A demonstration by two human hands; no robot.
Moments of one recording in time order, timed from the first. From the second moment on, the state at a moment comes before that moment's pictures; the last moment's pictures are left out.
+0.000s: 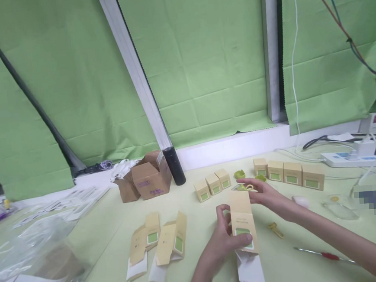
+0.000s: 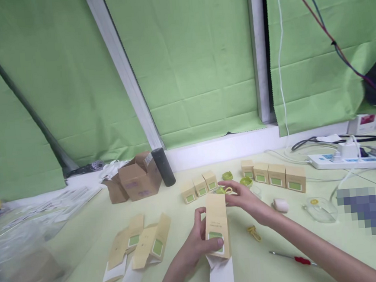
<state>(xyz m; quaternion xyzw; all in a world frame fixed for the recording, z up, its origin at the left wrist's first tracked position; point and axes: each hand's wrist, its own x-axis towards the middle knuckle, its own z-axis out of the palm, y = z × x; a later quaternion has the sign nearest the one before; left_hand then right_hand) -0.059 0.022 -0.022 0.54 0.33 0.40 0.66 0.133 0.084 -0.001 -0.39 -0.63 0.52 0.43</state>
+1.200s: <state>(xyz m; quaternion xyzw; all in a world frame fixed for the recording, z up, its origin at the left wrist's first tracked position) -0.050 0.023 -0.024 0.36 0.39 0.53 0.66 0.125 0.034 -0.007 -0.17 -0.94 0.17 0.23</state>
